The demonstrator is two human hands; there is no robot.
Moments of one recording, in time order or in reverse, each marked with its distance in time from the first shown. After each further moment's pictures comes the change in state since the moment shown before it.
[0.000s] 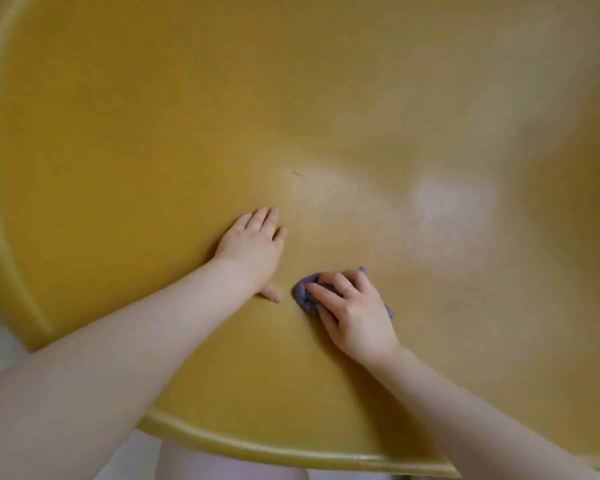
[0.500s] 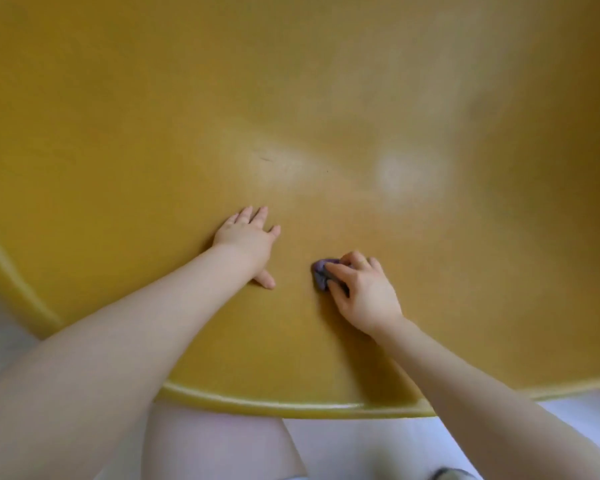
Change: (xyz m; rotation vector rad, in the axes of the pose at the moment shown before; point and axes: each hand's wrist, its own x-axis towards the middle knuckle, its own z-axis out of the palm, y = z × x) left_hand 0.000 0.027 -0.003 -0.119 -0.092 -0.010; right_hand -0.026 0.017 -0.035 -0.005 -0.203 0.365
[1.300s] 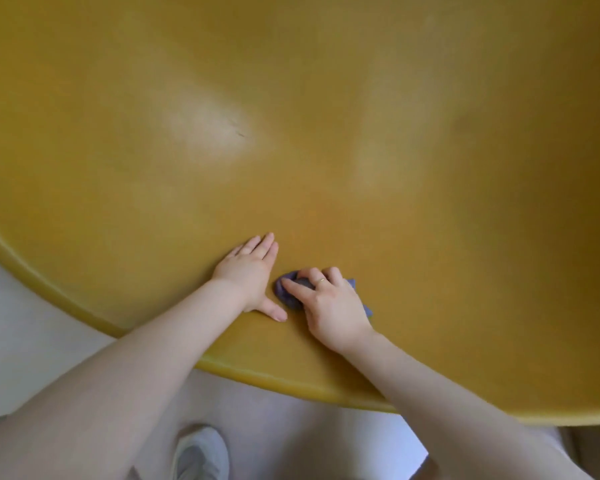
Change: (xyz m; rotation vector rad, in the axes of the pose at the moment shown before) left_hand -0.025 0.125 0.026 -0.326 0.030 -0.077; right_hand -0.036 0.069 -0.027 -0.078 -0.113 -0.473
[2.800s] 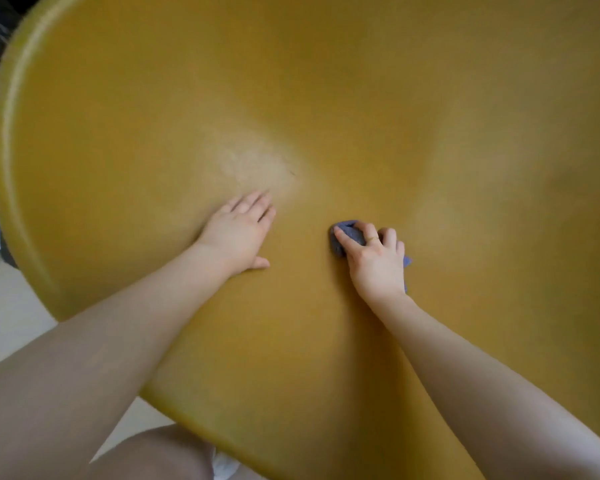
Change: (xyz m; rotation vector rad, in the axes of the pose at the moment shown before) left_hand 0.033 -0.075 -0.069 0.362 0.202 -0.222; right_hand 0.136 0.077 0.017 -0.085 0.216 0.109
